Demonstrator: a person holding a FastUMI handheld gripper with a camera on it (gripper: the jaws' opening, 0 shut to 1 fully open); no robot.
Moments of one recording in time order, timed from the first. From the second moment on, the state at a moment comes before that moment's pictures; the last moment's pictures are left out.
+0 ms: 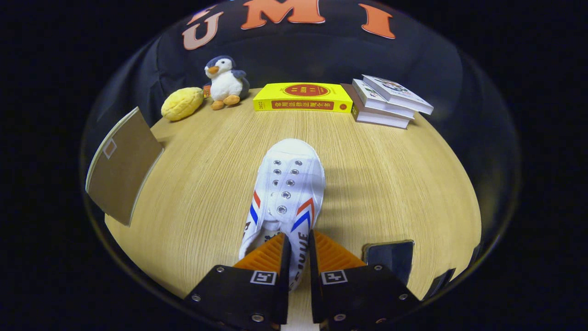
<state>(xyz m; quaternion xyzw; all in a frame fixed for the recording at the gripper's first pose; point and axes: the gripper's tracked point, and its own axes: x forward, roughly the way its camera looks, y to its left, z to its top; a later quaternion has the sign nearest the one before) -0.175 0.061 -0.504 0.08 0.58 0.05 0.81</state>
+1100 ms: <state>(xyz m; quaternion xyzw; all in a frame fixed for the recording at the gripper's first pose) -0.099 0.139 -0.384 0.24 0.51 0.05 0.82</state>
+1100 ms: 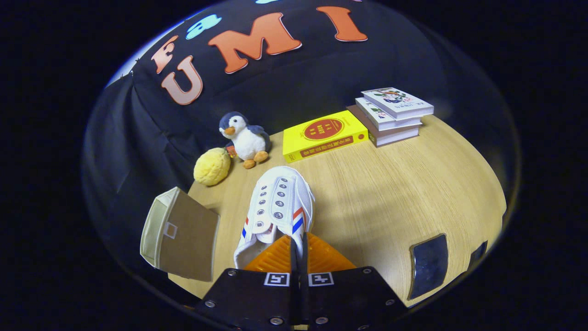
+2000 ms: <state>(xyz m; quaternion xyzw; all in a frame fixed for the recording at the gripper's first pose) -0.070 0.402 -0.272 0.21 0.54 0.22 0.79</state>
